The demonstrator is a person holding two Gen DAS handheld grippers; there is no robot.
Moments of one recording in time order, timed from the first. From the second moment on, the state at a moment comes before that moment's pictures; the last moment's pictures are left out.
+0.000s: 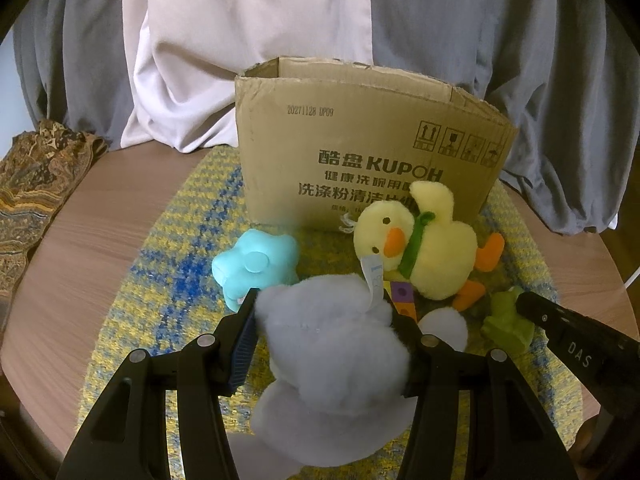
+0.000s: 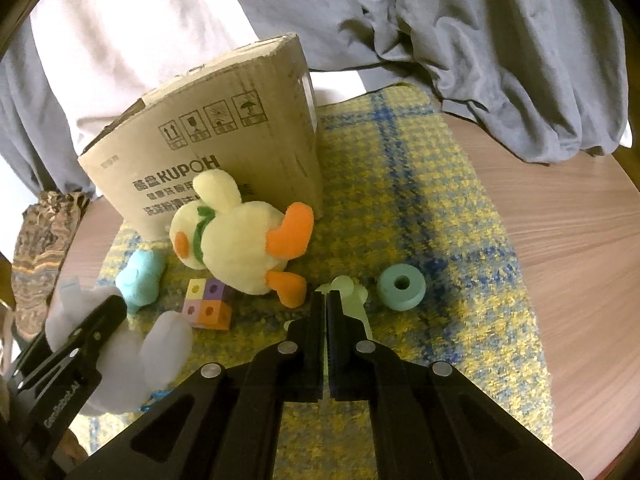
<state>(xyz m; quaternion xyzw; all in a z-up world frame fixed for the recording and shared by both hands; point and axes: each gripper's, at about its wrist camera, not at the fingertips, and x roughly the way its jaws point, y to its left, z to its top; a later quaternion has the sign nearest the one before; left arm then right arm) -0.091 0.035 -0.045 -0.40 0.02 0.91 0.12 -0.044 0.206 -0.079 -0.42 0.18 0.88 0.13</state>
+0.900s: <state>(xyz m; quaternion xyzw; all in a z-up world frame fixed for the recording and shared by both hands) -0.093 0.034 -0.044 -0.40 0.01 0.91 0.12 -0.039 0.205 -0.070 -0.40 0.16 0.89 0.15</state>
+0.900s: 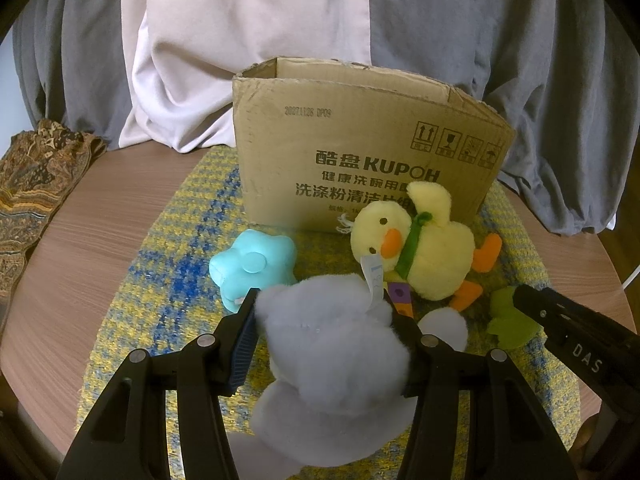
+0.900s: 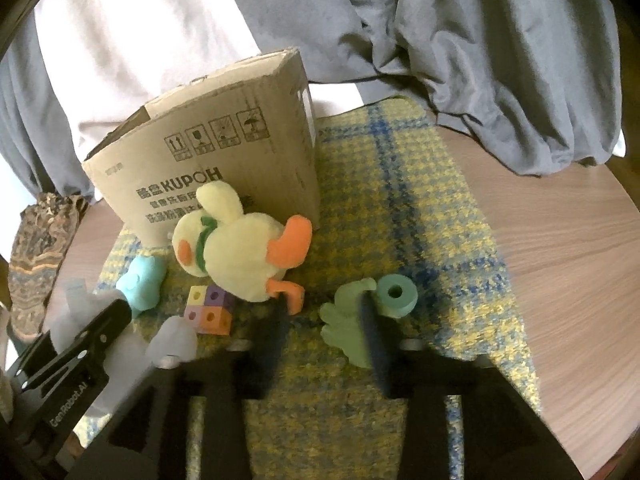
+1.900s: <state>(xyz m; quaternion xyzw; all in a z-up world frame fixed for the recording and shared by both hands) -0.095 0.047 -0.060 -0.41 0.03 0.90 0.12 -0.061 0.223 -0.115 -0.46 0.20 0.86 0.15</state>
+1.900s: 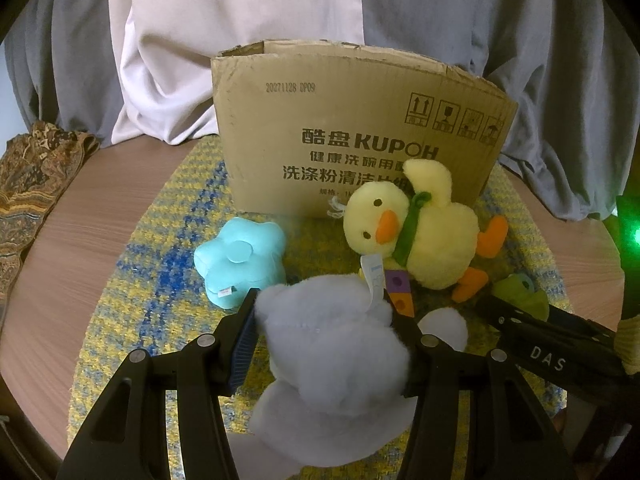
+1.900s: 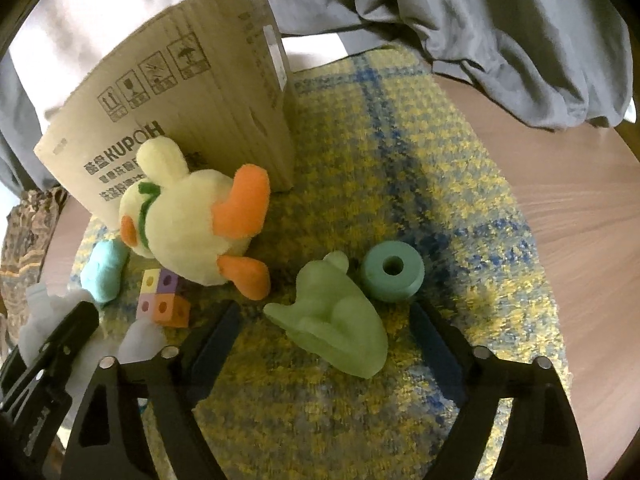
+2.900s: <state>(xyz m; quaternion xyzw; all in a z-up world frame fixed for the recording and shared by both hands) -0.091 0.040 -0.043 -0.40 0.02 0.91 0.12 -0.046 0.209 -0.075 -0.42 0.16 0.88 0.16</state>
